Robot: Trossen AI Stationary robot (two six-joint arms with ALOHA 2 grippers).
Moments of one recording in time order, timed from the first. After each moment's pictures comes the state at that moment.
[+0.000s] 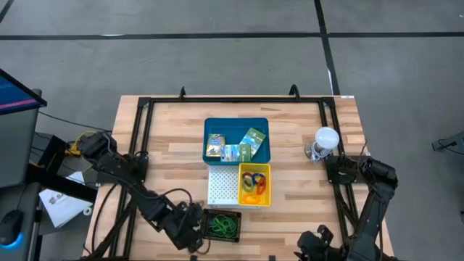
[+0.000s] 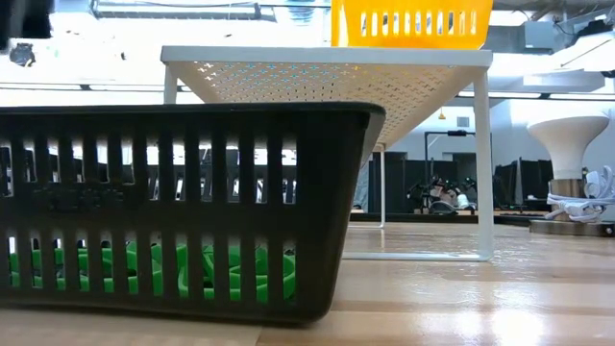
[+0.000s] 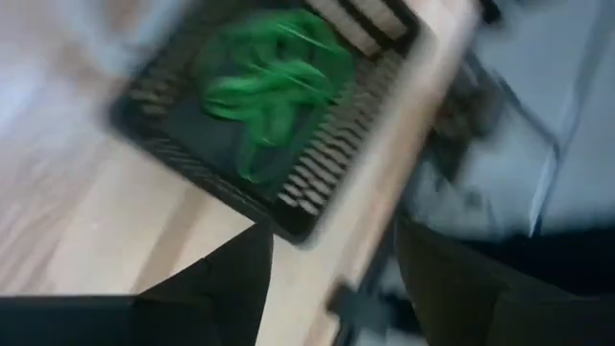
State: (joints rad) left arm -0.77 1.69 1.21 -0.56 -0.24 -1.28; right arm 1.10 1.96 1.80 -1.27 0.50 1.78
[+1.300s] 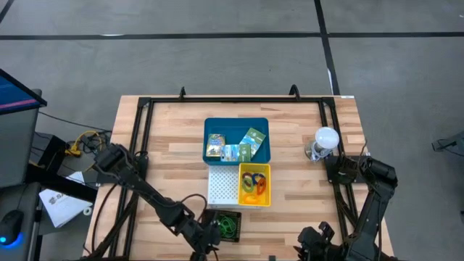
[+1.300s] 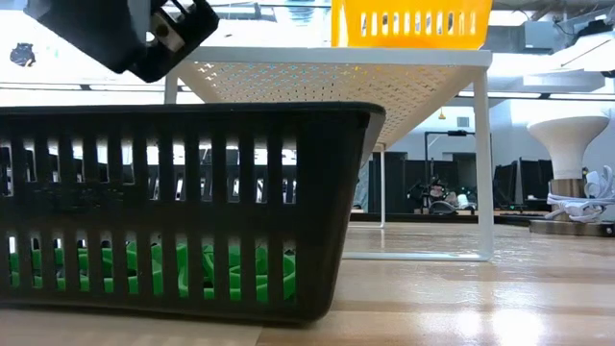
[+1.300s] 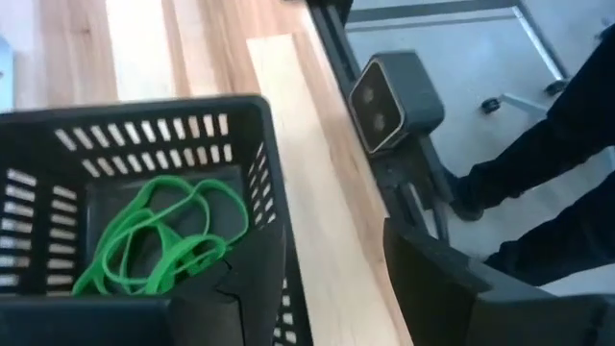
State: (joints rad) left arm -0.71 1.89 1.21 -0.13 -0.17 -0.39; right arm 1.10 1.95 1.80 -1.33 0.53 1.85
